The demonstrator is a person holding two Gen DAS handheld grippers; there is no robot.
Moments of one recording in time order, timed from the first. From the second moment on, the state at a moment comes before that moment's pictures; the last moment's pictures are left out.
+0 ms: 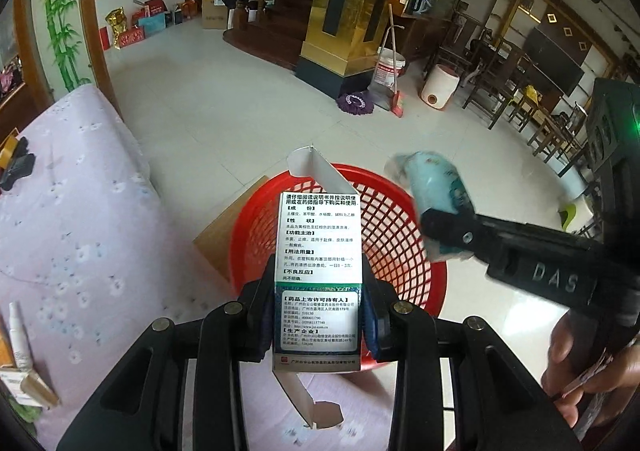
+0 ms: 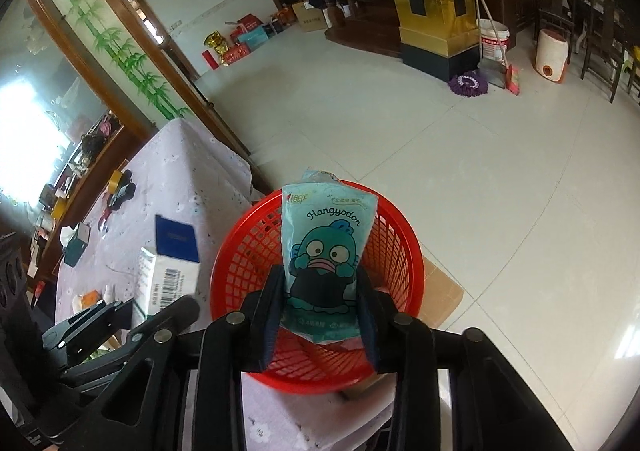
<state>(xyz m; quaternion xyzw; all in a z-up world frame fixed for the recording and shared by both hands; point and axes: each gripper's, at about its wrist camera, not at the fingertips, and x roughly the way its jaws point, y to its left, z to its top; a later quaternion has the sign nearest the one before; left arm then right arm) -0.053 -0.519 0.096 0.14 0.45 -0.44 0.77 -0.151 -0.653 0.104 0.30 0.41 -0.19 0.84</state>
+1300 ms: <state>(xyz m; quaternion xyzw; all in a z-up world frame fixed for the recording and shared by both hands) -0.023 -0.168 0.104 0.00 0.45 -0.21 0.87 -0.030 -0.422 0.110 0.16 0.48 0.05 0.86</state>
